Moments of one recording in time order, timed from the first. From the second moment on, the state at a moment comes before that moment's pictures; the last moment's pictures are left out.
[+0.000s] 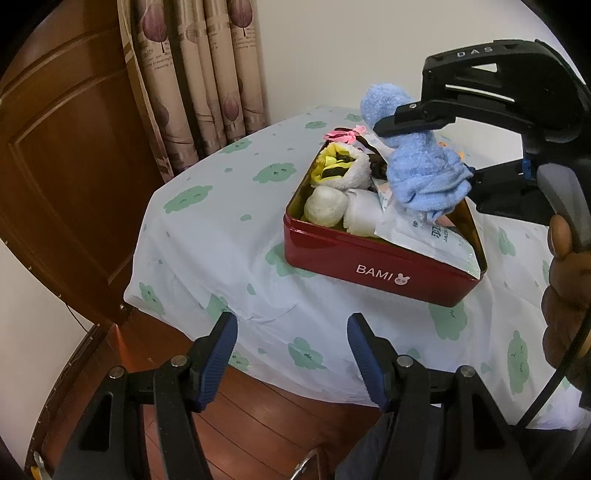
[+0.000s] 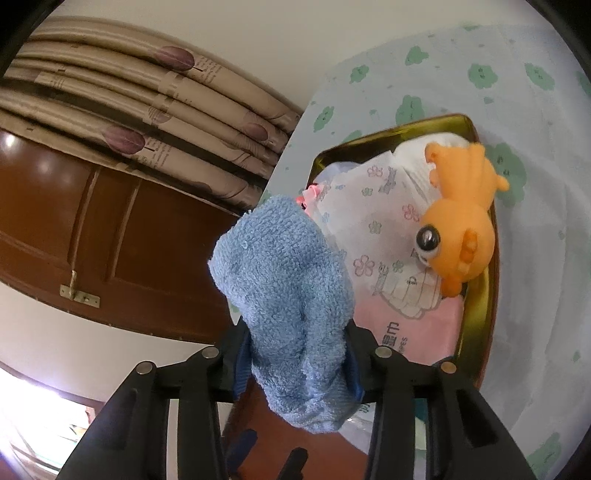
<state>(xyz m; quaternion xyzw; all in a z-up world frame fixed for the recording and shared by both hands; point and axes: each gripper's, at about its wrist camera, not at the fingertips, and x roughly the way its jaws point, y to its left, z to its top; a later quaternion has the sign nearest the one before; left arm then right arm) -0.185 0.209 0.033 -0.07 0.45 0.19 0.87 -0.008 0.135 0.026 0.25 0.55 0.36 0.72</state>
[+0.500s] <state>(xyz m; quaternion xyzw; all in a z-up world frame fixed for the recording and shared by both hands) -0.185 0.213 0.028 -0.09 0.46 0.18 0.87 -0.014 0.144 0.037 0.17 0.52 0.35 0.76</state>
